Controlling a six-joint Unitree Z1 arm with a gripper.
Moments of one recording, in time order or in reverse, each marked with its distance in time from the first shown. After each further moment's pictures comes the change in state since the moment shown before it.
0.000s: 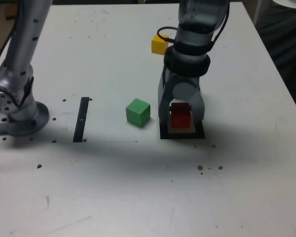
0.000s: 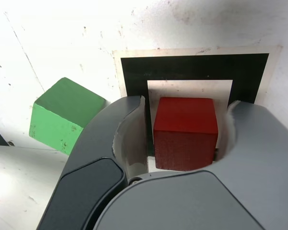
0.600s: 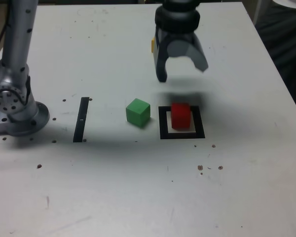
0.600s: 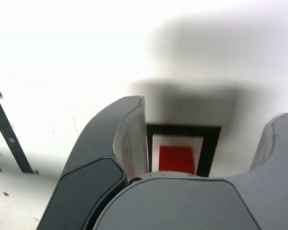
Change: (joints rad) arm 0.219 -0.103 -0.060 0.061 0.105 0.130
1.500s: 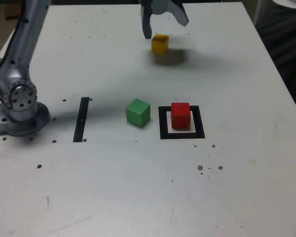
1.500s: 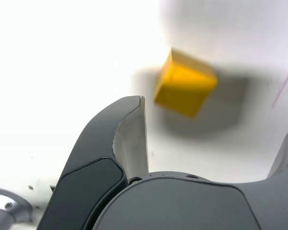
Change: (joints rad) arm 0.482 0.211 -0.365 0.161 0.014 0.504
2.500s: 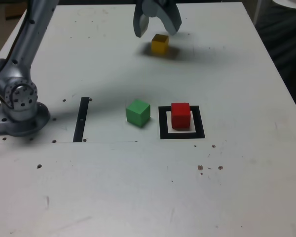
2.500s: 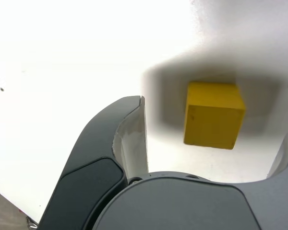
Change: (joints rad) arm 0.015 0.080 -0.044 0.018 0.103 0.380
